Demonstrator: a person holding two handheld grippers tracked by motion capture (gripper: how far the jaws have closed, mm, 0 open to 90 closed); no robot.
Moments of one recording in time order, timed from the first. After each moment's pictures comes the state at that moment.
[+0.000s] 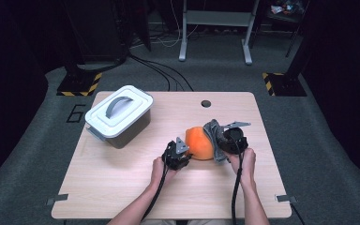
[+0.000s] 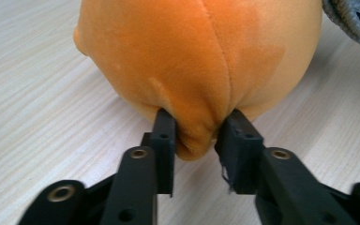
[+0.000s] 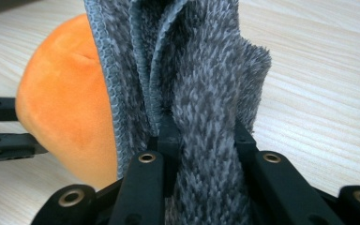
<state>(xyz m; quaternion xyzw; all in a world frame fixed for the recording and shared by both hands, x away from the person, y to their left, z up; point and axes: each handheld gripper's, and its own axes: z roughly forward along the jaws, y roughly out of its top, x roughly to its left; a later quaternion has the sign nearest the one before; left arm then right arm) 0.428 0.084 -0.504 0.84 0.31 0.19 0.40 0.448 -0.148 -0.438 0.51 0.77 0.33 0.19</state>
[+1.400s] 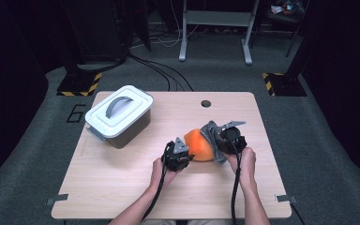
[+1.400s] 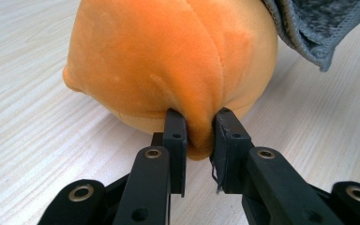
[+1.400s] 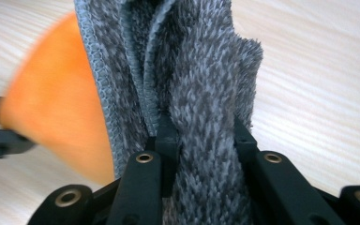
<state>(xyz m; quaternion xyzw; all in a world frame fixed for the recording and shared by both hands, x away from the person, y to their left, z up) 0.417 0.086 -0.488 0.84 0.31 0.15 0.42 0.443 -0.139 -0.429 0.50 0.79 0.28 0.21</state>
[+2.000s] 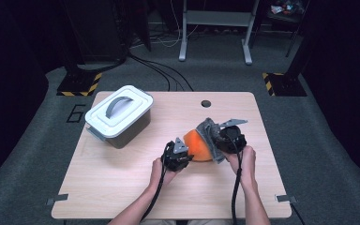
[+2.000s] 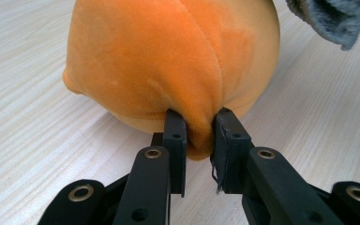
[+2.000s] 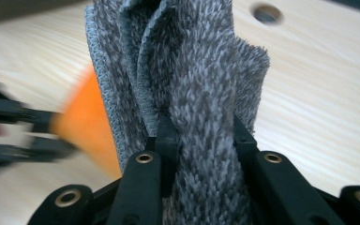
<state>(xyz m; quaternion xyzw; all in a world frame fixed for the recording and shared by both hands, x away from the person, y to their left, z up) 0.417 0.086 -0.488 0.84 0.31 0.15 0.41 0.431 -0.126 -0.404 0.47 0.80 0.33 0.20</state>
